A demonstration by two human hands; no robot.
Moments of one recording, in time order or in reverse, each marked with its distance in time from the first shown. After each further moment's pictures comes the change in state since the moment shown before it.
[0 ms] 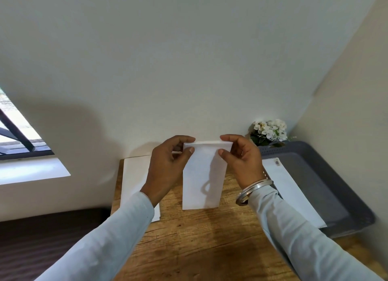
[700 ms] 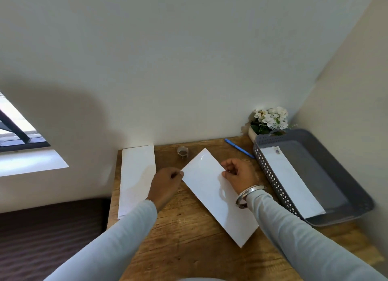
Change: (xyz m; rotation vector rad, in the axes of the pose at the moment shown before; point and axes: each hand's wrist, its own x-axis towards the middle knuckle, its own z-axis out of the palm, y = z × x) left_hand -0.046 -0.100 0.017 0.203 -0.171 -0.489; right_hand -0.024 0.116 -0.028 -0.490 -0.096 0.260
